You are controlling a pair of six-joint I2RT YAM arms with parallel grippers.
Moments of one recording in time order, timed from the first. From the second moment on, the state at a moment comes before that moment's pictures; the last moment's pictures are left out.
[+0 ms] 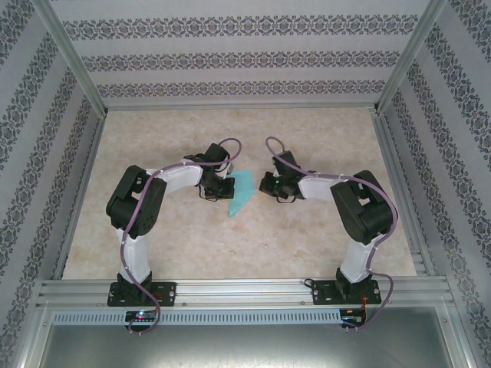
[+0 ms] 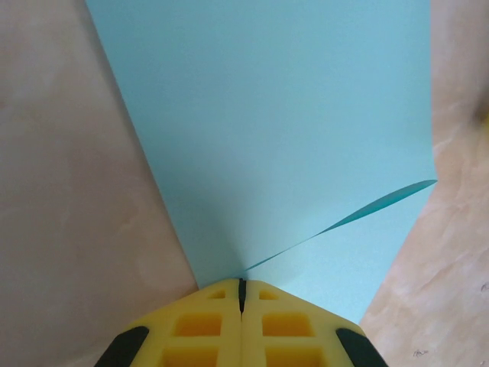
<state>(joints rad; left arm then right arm) -0.47 1.97 1.24 -0.54 0.34 -0.45 0.45 1.81 0.93 -0.05 -0.24 0.78</state>
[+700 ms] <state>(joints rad) -0.47 1.97 1.23 -0.49 0.36 -0.48 0.73 1.78 0.79 0.22 -0.30 1.09</state>
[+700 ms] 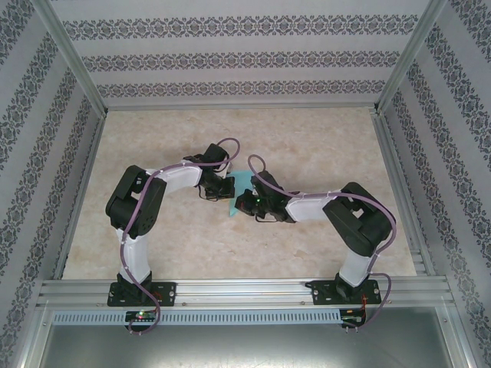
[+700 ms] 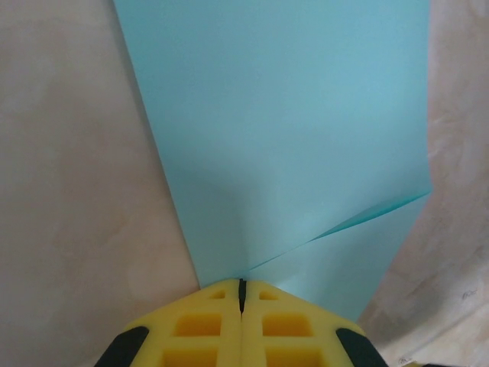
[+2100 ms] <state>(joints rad) -0.46 1.96 1.21 -0.46 0.37 -0.48 0.80 1.84 0.86 0.12 -0.35 1.07</state>
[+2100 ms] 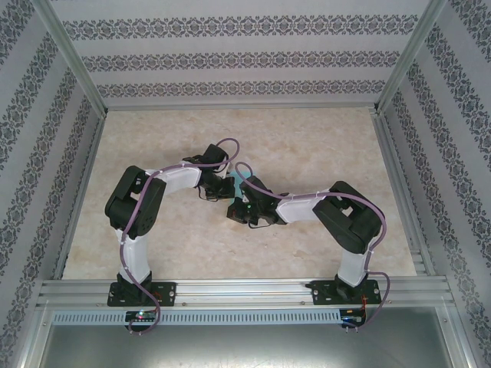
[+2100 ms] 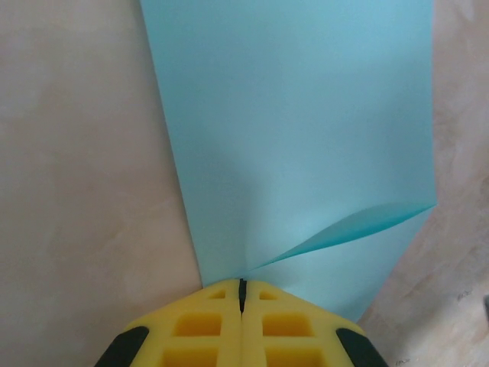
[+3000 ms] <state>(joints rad) -0.46 1.96 1.21 -0.46 0.37 -0.48 0.63 1.79 0.86 0.05 -0.35 1.01</state>
